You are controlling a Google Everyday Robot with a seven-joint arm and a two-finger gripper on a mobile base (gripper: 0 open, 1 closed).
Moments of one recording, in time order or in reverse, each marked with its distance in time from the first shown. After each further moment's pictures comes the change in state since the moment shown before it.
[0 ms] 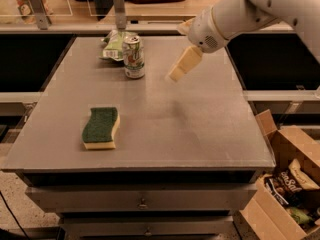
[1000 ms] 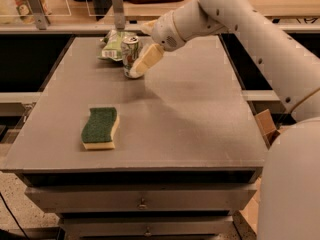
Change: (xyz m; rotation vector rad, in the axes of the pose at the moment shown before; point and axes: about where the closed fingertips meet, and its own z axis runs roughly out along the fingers) arm -0.059 -0.025 0.099 -0.109 -0.200 -0.047
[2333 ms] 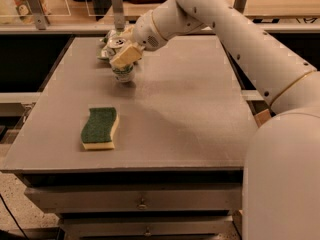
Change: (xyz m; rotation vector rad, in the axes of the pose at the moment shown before) arm -0.028 0.011 0.038 -0.061 0.005 -0.049
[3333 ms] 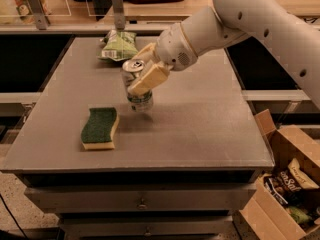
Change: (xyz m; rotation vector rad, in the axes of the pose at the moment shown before) arm -0.001 0.121 -0.067 -0.155 -0.032 0.006
